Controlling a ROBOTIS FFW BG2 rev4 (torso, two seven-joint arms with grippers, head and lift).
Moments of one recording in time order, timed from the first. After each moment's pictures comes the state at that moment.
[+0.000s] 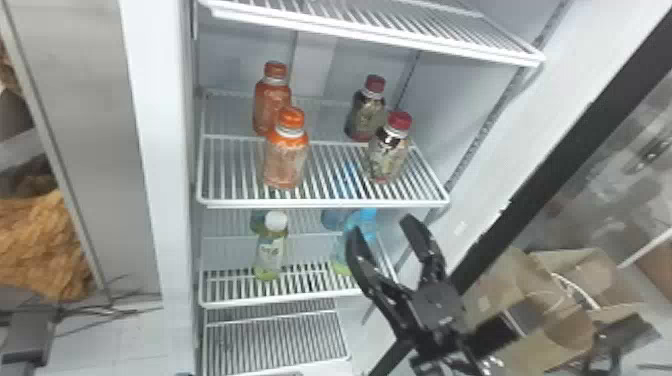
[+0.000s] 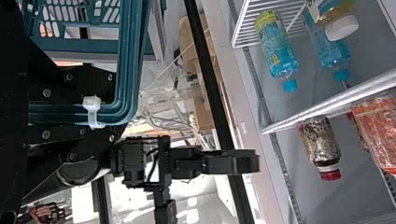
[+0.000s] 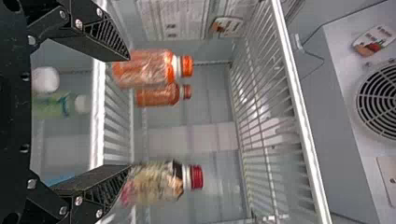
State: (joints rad) left arm 0.33 0.14 0.13 -2.12 1.30 1.48 -0.21; right arm 0.56 -0.08 -0.08 -1.99 -0.26 -0.31 0.35
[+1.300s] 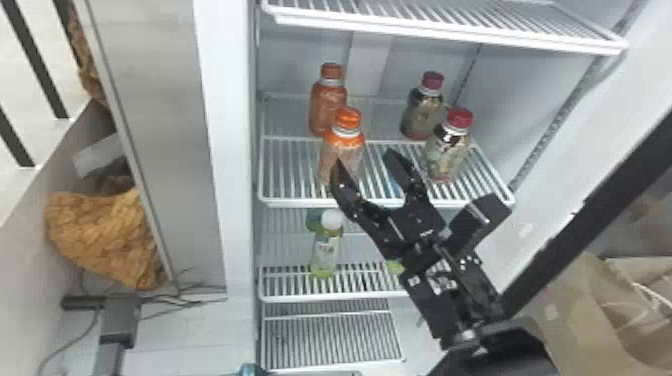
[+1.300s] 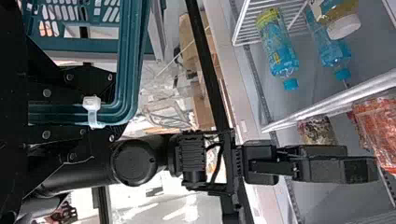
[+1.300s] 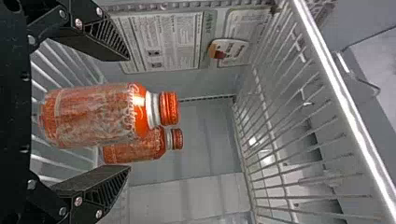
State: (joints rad) left arm 0.34 0.13 0.13 -2.12 1.31 1.48 -0.21; right arm 0.19 -0.14 0.11 -1.85 -0.24 -0.10 0.27
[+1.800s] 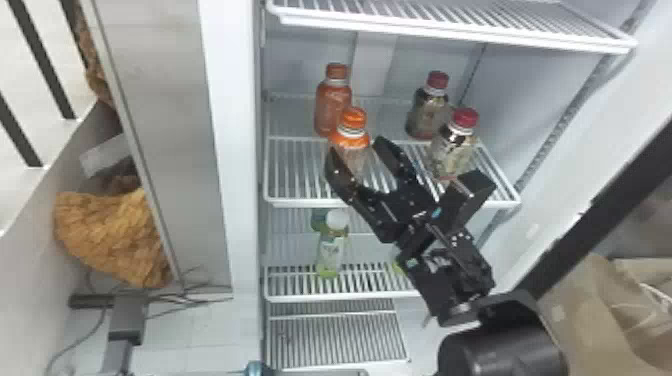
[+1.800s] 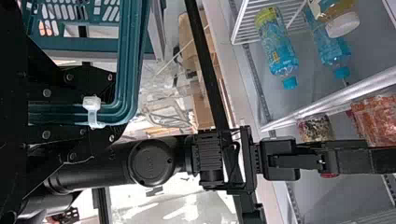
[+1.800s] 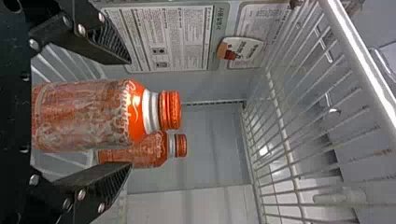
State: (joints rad) left arm 0.34 0.13 0.13 -2.12 1.31 1.47 -0.21; right arm 0.11 -0.14 0.13 -1.81 -0.22 -0.04 0.29
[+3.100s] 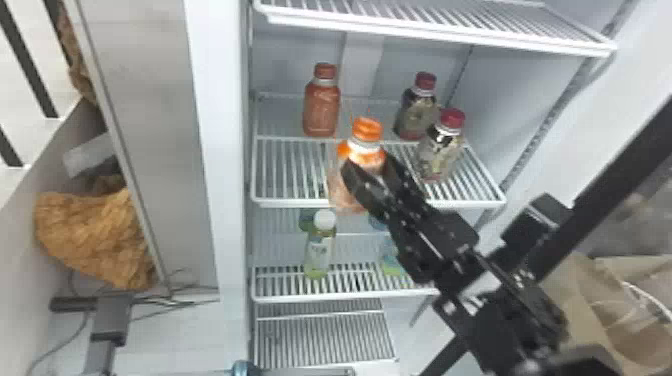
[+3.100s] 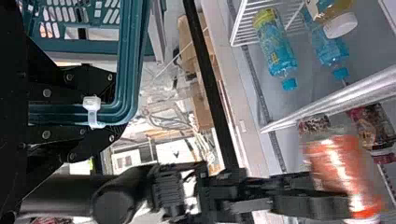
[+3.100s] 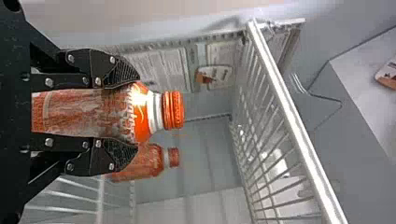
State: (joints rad) left arm 0.33 0.14 0.12 -2.12 1.30 1.47 -0.21; right arm 0.42 -0.13 -0.02 -2.25 -0.33 0.21 0.41
